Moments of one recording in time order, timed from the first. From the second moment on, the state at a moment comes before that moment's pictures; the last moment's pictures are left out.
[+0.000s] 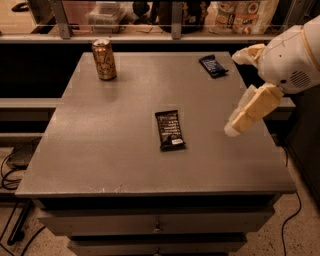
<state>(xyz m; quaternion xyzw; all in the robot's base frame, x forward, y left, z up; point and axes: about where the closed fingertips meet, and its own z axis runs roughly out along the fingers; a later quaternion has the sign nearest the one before) 0.490 -0.136 0.971 -0.61 0.70 0.11 0.34</state>
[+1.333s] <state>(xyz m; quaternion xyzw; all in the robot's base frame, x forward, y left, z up) 0.573 -0.027 0.948 -0.58 0.69 0.17 0.40</state>
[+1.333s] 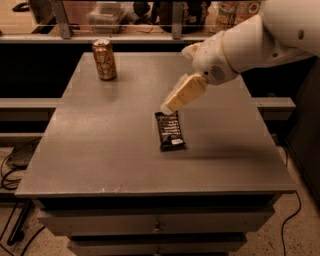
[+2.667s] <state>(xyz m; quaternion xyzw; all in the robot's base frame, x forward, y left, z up) 0.632 0.056 0.948 -0.56 0.66 0.22 0.44</state>
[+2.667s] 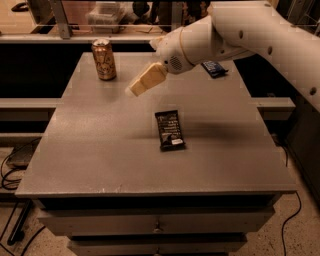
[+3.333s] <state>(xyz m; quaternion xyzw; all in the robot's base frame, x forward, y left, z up) 0.667 0.086 0.936 -0.55 0.65 0.23 0.48</state>
